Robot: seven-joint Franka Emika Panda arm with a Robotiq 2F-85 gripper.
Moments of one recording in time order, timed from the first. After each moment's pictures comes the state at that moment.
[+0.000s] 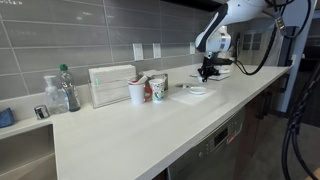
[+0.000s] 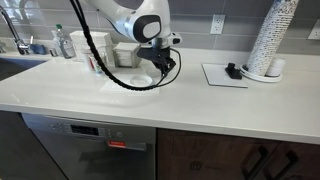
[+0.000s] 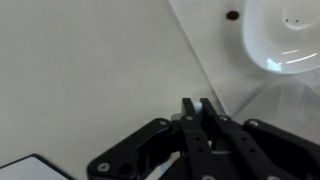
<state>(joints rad) -0.24 0.61 -0.08 -1.56 0.16 2.44 -0.25</state>
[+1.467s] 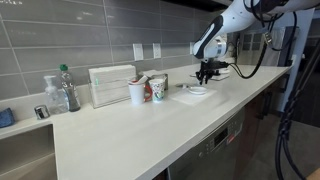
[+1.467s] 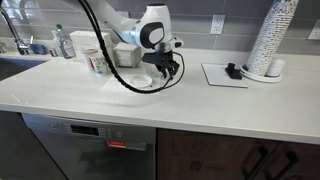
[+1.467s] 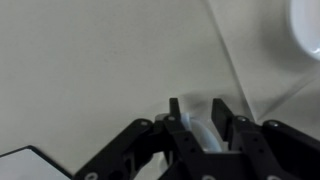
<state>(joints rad) -0.23 0.73 -0.08 -1.42 0.05 2.44 -0.19</state>
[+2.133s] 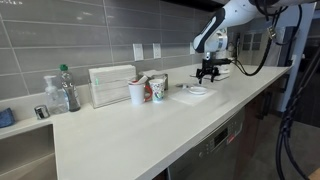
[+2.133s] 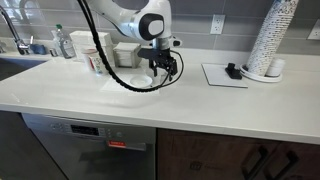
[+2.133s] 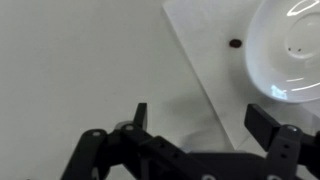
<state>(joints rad) -0.24 0.67 -0.08 -1.43 0.05 2.23 -0.19</state>
